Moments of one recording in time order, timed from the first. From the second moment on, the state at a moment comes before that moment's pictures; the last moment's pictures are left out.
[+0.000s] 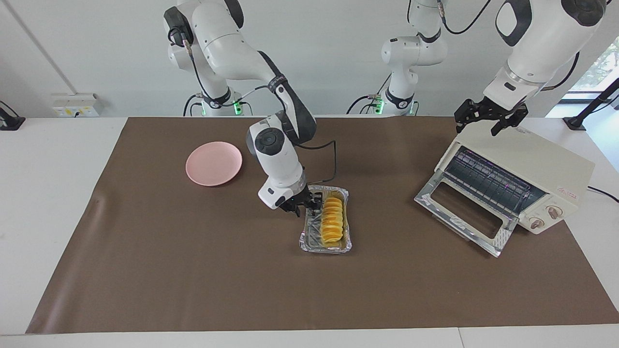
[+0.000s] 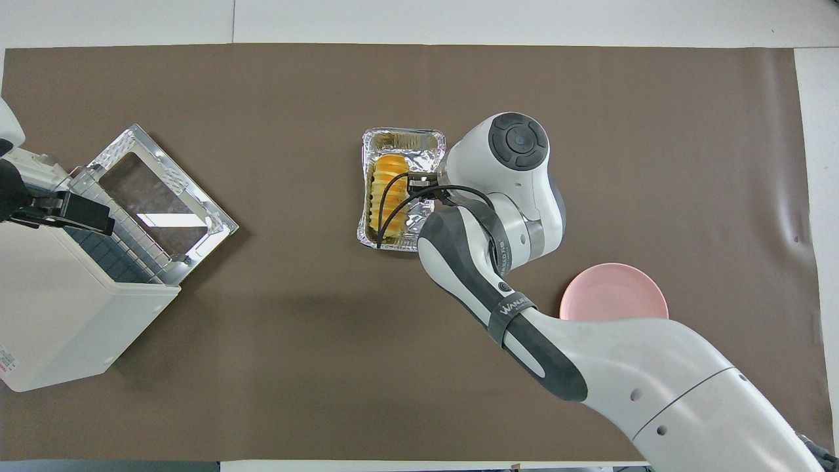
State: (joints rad) left arm -0.05 -0.02 -0.02 -1.63 -0.01 1.51 0.11; right arm 0.40 0.53 0.09 -1.61 0.20 2.29 0.46
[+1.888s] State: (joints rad) left arm -0.53 0.60 -0.06 -1.09 -0.04 1.64 -0.60; right arm -0.14 -0.01 0.06 -1.67 0.02 1.56 0.03
